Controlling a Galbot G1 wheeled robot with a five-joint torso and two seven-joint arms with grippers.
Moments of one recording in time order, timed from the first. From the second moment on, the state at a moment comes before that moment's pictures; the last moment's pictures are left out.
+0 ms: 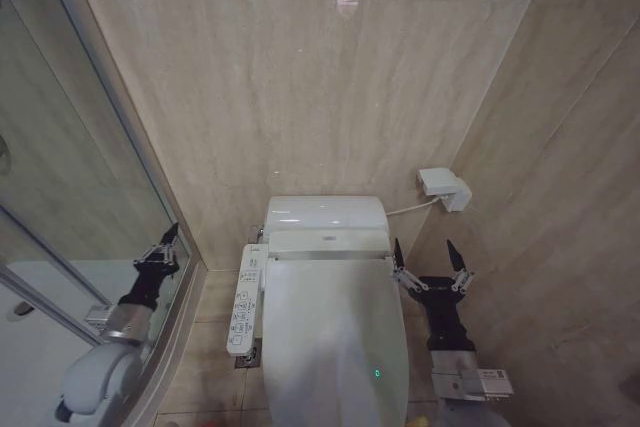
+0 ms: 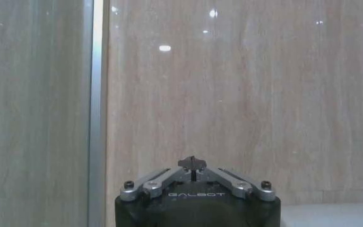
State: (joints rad) left arm 1.33 -1.04 -0.65 -1.87 -0.53 -0.21 0.06; right arm -1.62 1.48 0.47 2.26 0.02 0.25 0.17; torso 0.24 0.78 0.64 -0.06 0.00
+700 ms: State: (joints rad) left arm 1.46 -1.15 -0.77 -2.04 -0.54 -0.16 0.12; right arm -1.62 1.48 0.47 2.26 0.02 0.25 0.17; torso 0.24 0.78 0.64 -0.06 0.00
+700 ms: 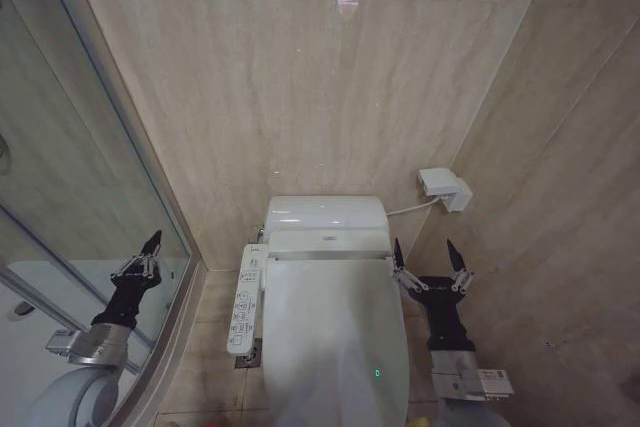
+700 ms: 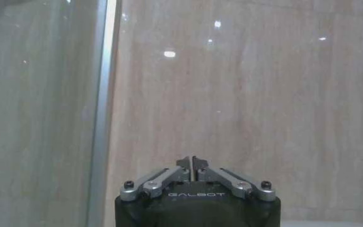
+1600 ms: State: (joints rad) left arm 1.57 -1.24 -0.77 -2.09 -0.48 -0.17 0.16; right arm -1.62 1.48 0.47 2.26 0.02 0.25 0.17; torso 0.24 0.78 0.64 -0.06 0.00
